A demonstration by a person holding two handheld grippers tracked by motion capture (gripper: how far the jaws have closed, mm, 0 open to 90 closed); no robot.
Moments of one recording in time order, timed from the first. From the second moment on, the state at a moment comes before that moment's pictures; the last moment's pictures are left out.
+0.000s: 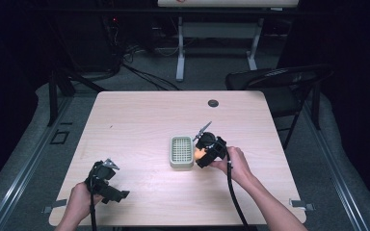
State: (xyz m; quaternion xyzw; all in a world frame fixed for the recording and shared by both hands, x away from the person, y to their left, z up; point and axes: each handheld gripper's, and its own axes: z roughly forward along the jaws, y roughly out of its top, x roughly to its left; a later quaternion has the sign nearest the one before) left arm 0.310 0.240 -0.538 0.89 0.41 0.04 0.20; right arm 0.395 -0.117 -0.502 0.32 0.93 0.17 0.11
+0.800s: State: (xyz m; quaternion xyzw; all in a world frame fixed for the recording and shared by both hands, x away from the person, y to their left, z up) left arm 0.309 0.240 -0.539 0.89 0.41 0.04 0.21; right arm 0.410 -0.100 -0.497 0.31 0.93 0.18 0.11
